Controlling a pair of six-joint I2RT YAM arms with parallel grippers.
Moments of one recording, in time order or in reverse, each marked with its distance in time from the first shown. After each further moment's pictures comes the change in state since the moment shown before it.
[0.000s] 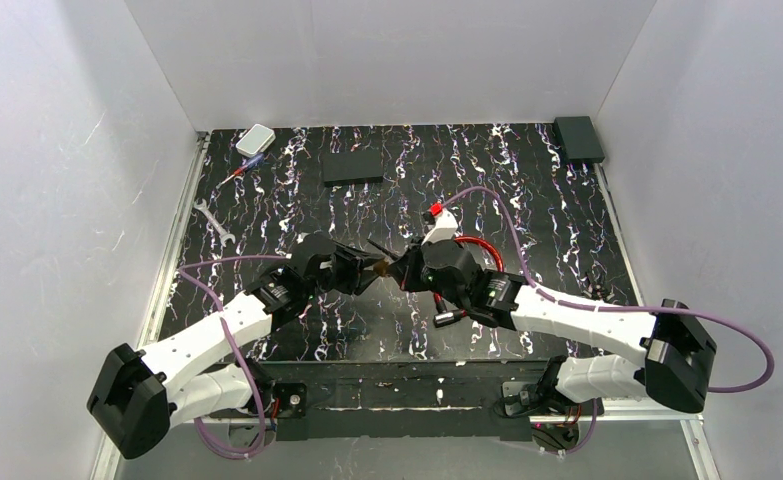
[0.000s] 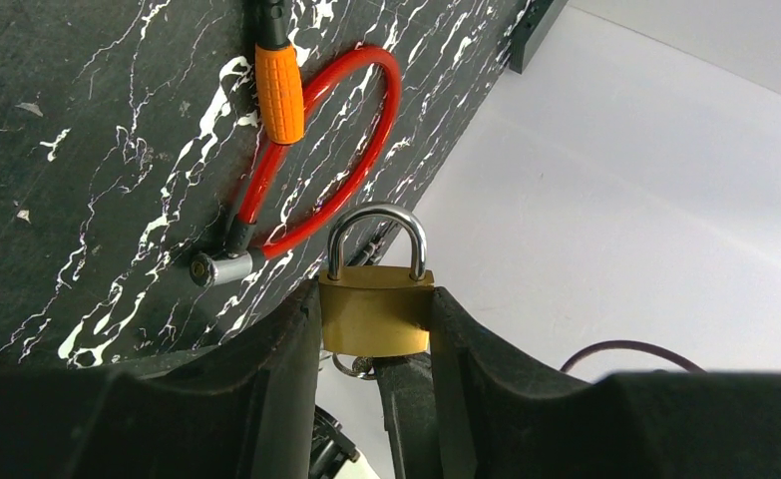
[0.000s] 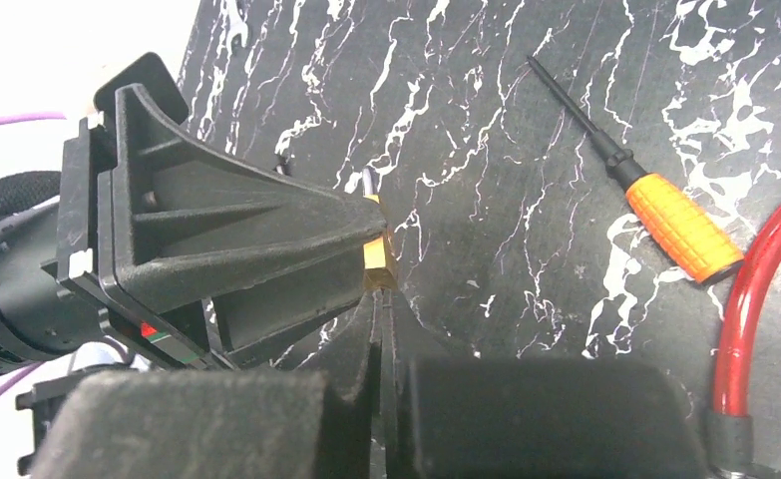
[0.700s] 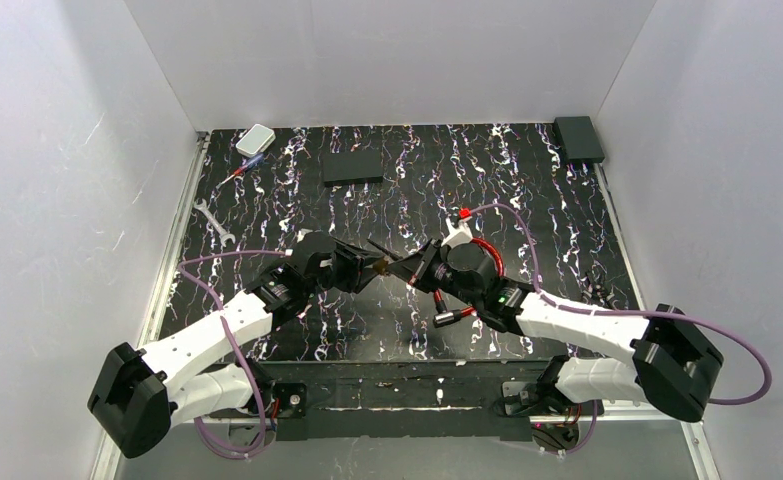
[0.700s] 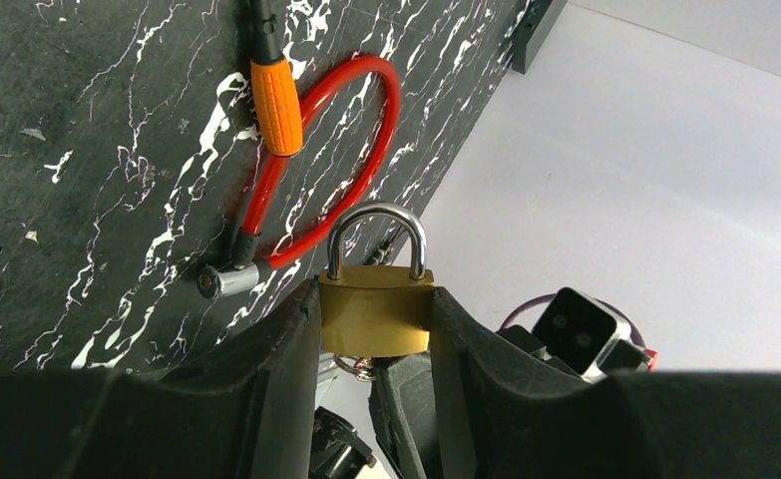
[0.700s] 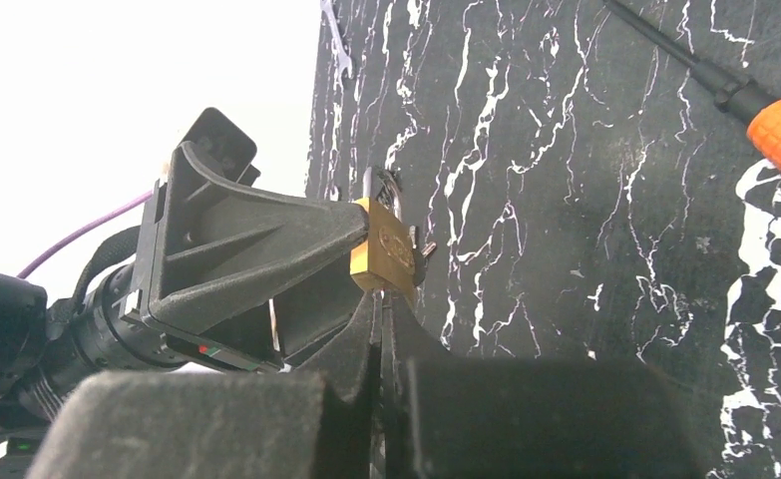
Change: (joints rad) left arm 0.004 0.010 0.016 0.003 -0.008 0.059; right arm -0.119 -0.038 -0.207 0.305 -0.194 0.365
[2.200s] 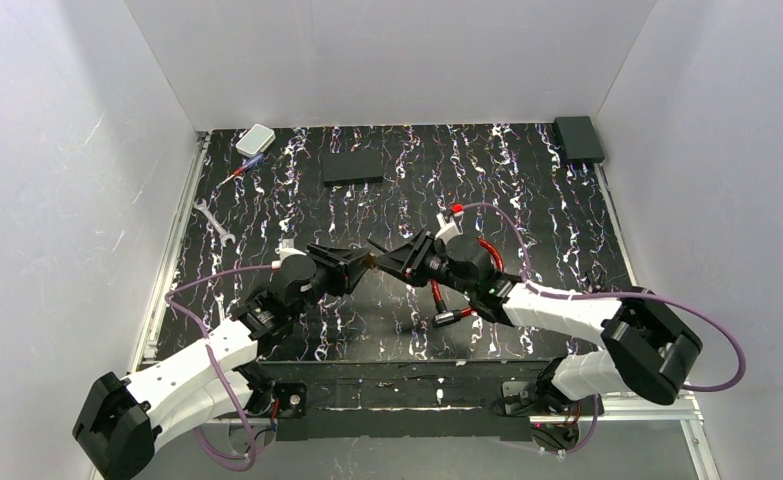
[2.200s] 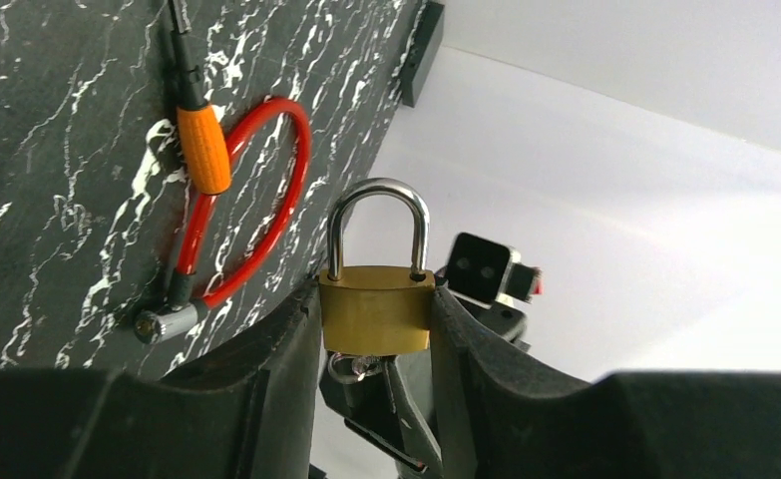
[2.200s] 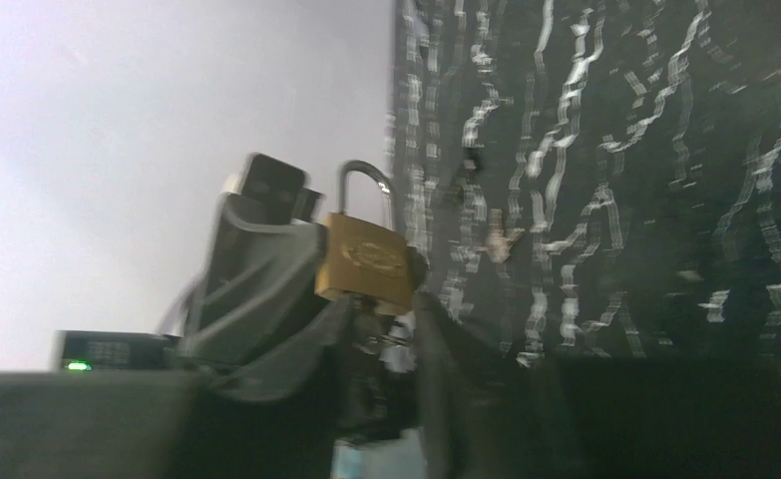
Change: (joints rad) left arm -0.008 -0.184 -0.202 0.224 -0.131 -0.045; right arm -0.068 0.145 -0.031 0.269 -0.192 0.247
